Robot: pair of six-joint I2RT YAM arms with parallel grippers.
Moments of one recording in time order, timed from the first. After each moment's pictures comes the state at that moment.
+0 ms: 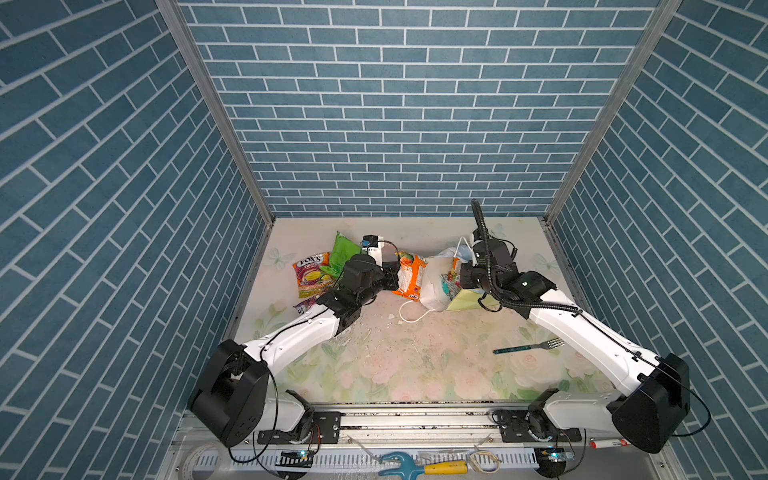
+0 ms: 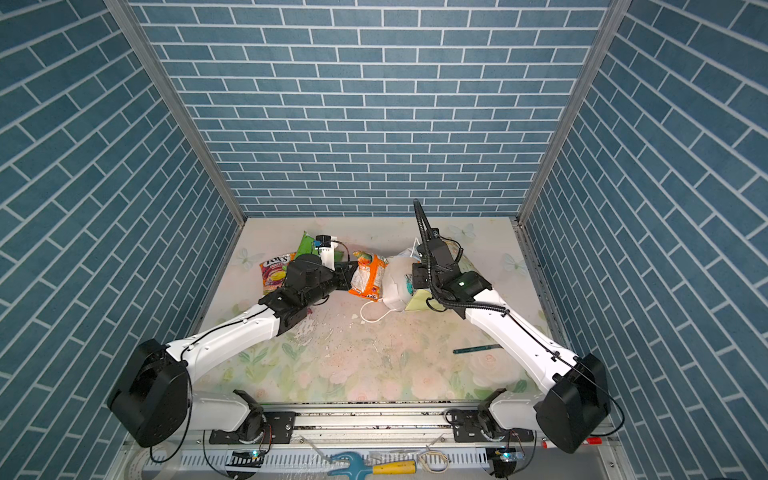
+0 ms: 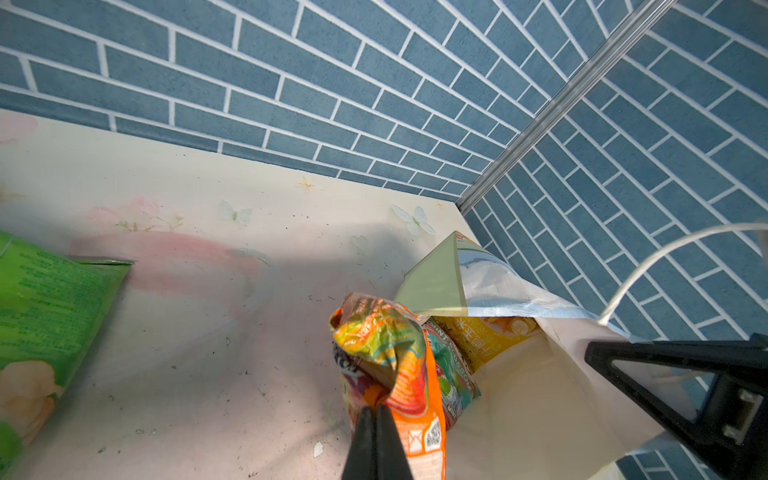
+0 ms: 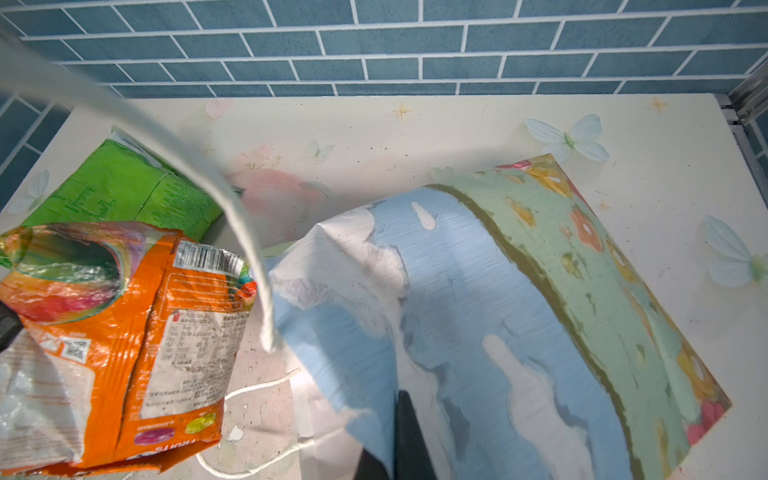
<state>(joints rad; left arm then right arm) -0.59 1.36 0.84 0.20 0.05 -0.57 0.65 1.30 1.14 -0.54 0.27 0.37</state>
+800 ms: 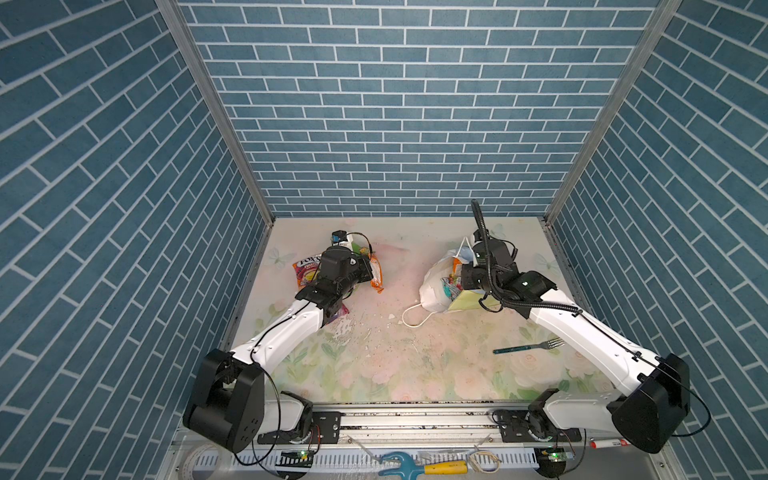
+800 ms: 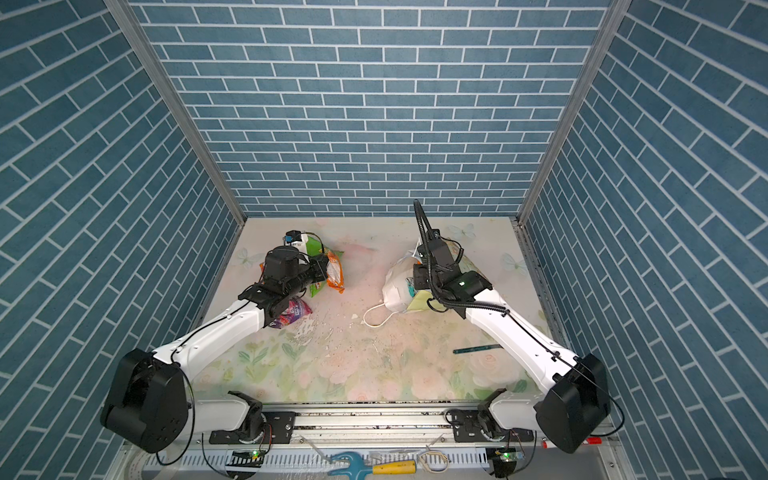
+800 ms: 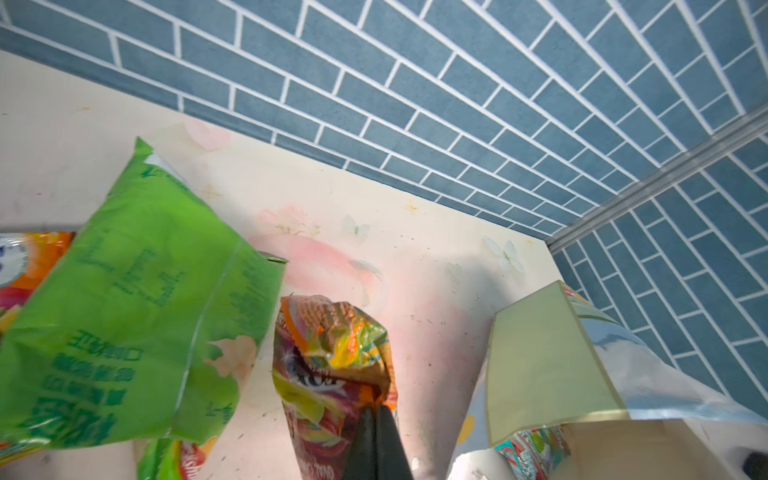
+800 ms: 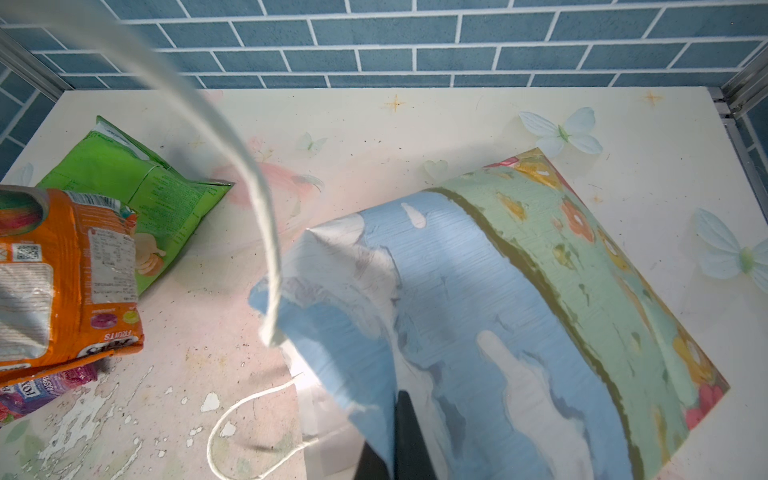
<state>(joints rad) -0.37 1.32 0.85 0.04 0.03 -0.58 0.65 1.30 1.14 -0.56 0.27 0.37</state>
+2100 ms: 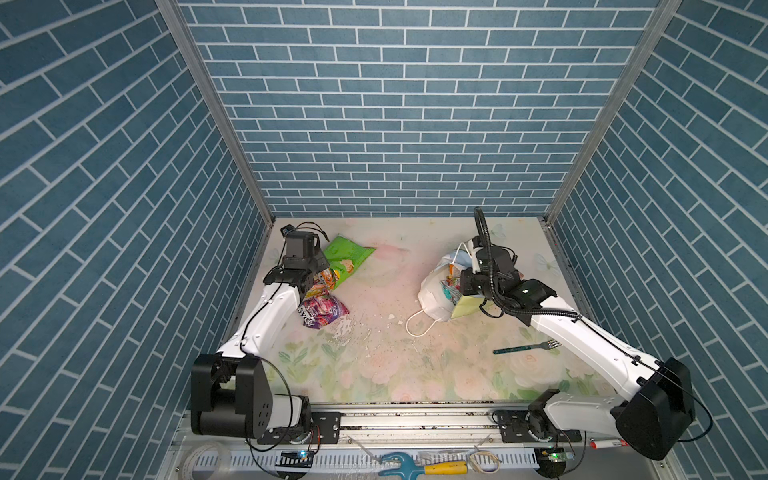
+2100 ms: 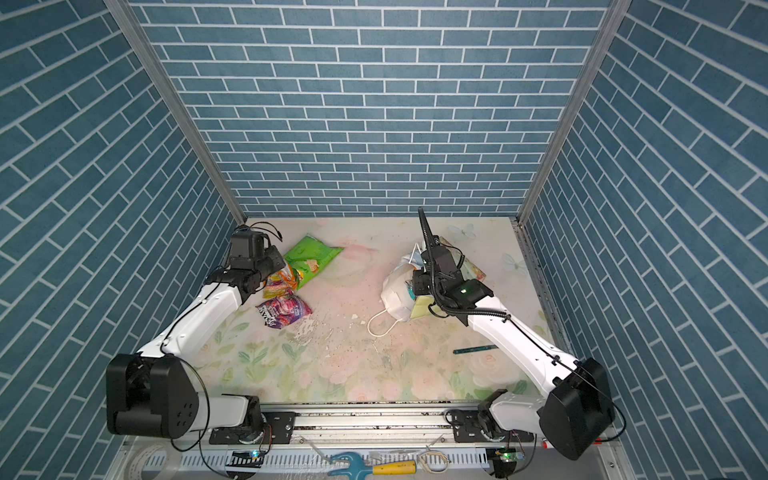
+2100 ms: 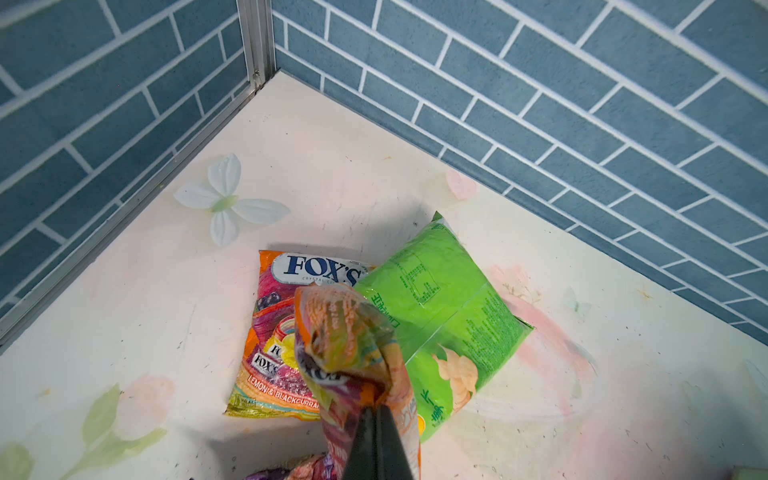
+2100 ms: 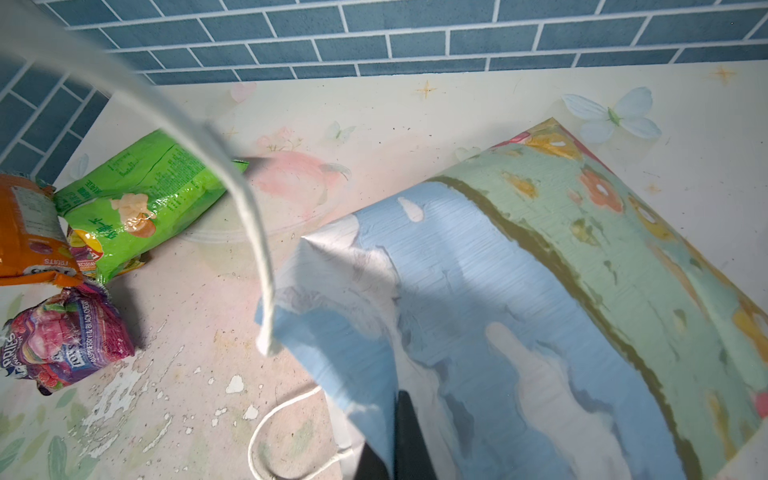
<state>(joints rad) -0.08 1.38 1.04 -0.32 -0.19 -0.52 0.64 1.27 1.03 -0.45 0.17 0.37</state>
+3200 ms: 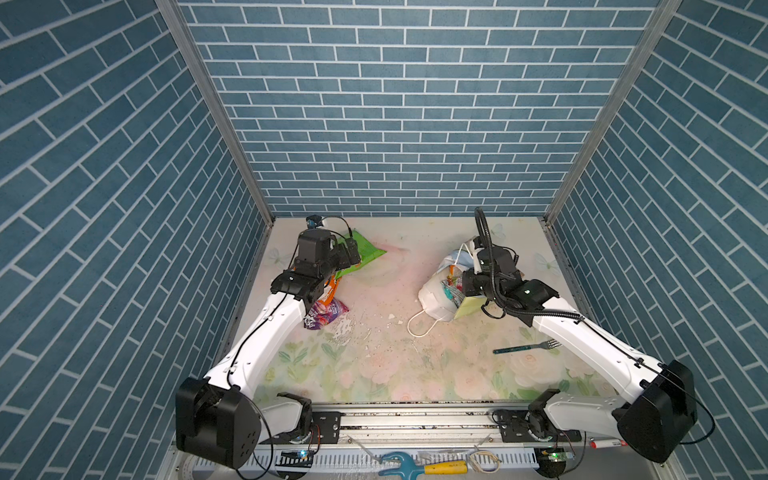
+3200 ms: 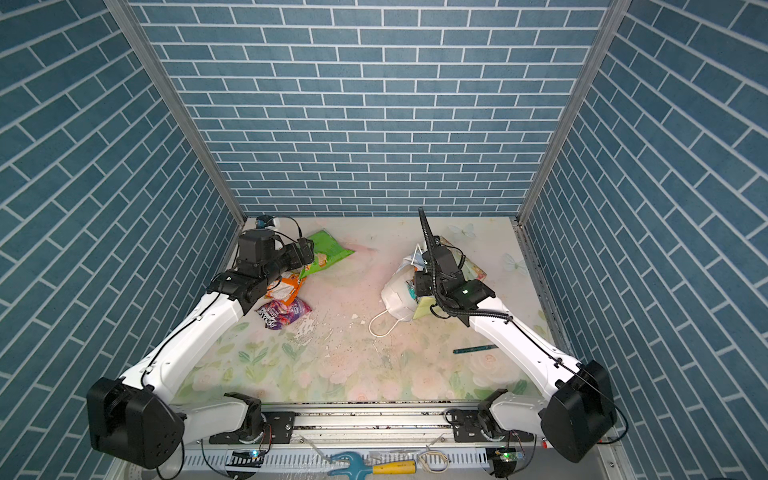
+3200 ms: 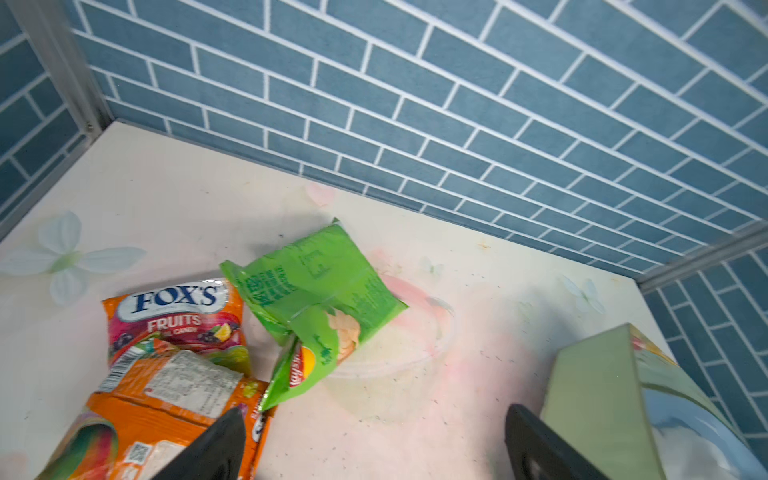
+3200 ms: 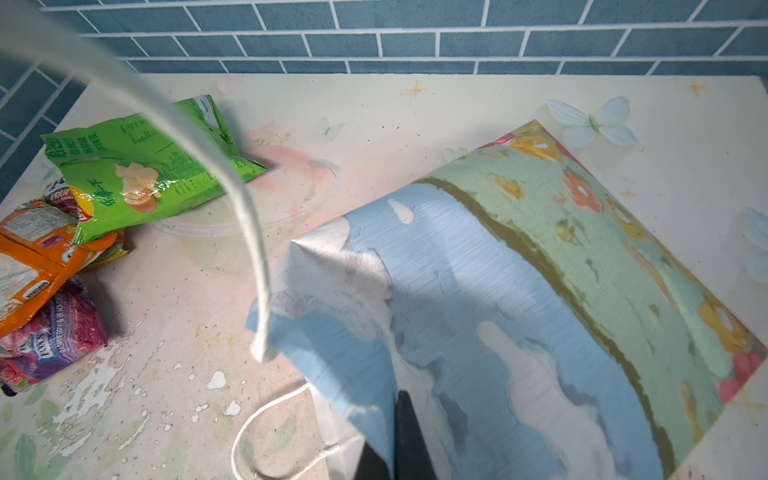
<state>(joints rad) -0.29 1.23 1.06 -0.30 -0.08 -0.47 0.63 1.25 1.04 -0.48 0.21 0.33</state>
